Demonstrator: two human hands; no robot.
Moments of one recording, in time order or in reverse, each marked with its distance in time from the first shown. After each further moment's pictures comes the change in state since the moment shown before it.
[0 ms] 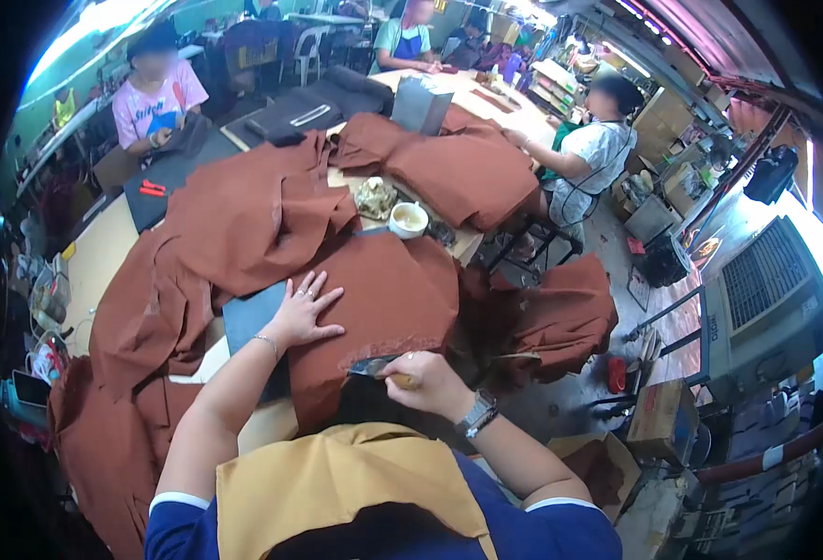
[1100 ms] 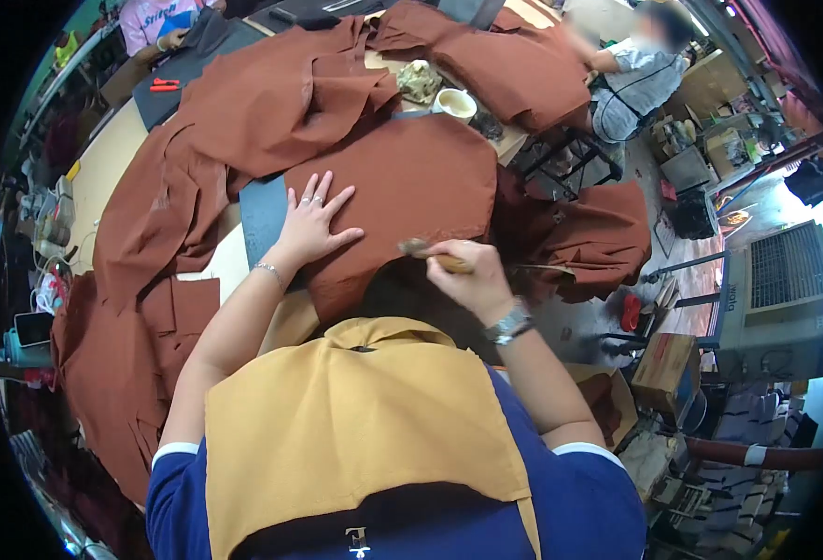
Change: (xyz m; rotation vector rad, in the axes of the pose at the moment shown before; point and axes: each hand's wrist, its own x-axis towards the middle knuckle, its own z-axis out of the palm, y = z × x) left_hand -0.059 0.023 0.003 0.028 0.068 -0.219; right_hand -0.002 -0.004 0.010 0.032 0.177 0.233
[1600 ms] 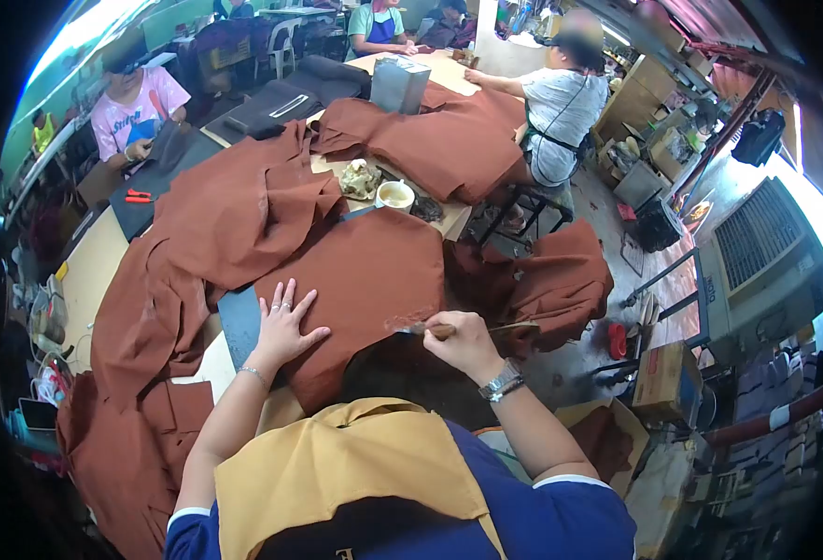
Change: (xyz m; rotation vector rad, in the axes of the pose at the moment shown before) left_hand 0.000 0.007 -0.014 -0.036 -0.040 -0.014; right_hand -0.011 0.030 -0.041 -0.178 0.070 0.107
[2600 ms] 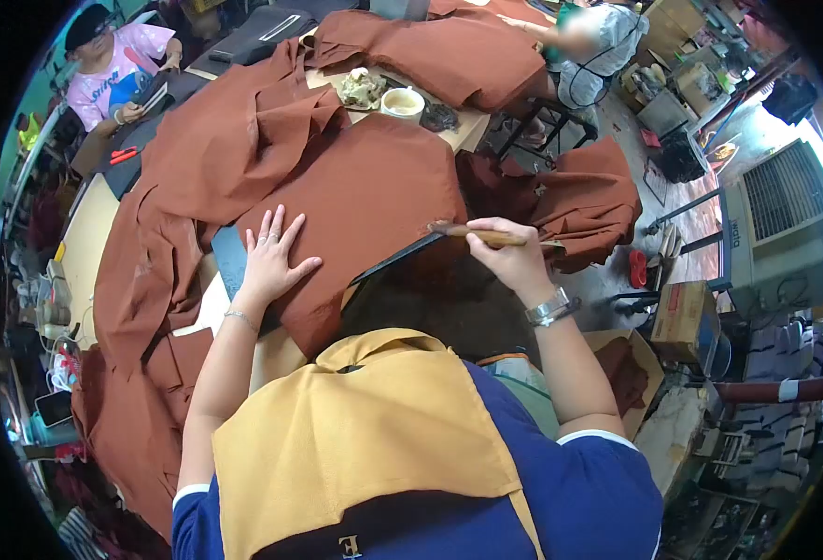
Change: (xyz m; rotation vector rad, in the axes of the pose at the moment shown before) left_hand -0.005 -0.021 0.002 0.049 0.033 0.036; right_hand -0.007 0.024 -0.025 0.212 0.065 0.258
